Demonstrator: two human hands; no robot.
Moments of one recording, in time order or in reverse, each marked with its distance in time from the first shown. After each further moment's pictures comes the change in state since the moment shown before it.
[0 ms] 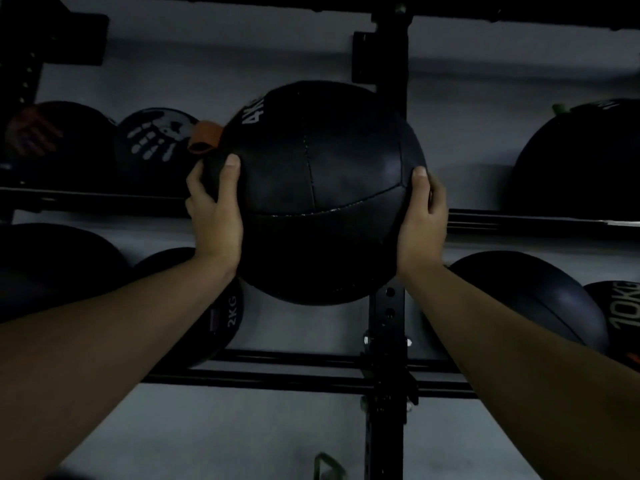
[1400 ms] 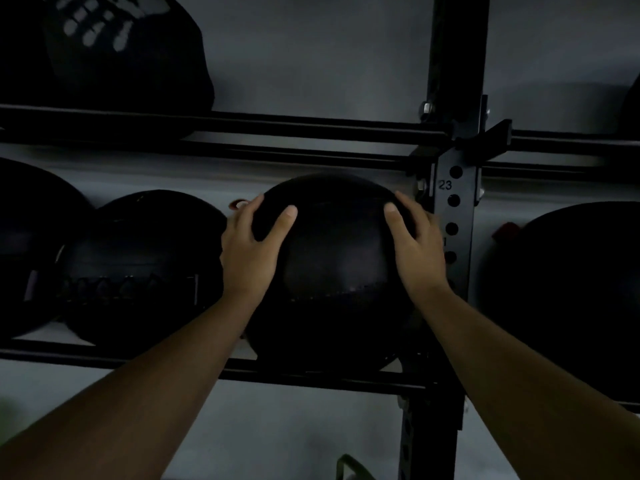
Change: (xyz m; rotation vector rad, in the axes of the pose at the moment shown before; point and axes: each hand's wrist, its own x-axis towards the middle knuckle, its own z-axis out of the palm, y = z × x) left_hand 0.008 -0.227 -0.003 0.362 -0.191 -0.088; right_hand 0.013 0.219 0.035 -0.455 -0.261 0.031
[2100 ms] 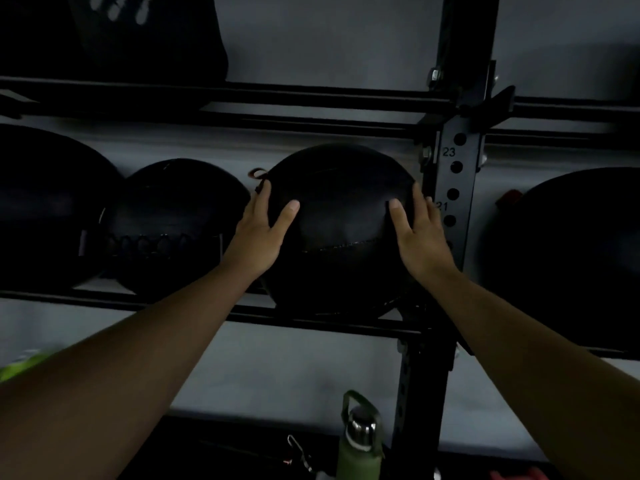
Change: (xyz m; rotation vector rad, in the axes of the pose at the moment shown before) left_hand -0.029 0.007 -0.038 0.350 -0.284 -0.104; right_hand -0.045 -0.003 -0.022 -0.190 -0.217 0.116
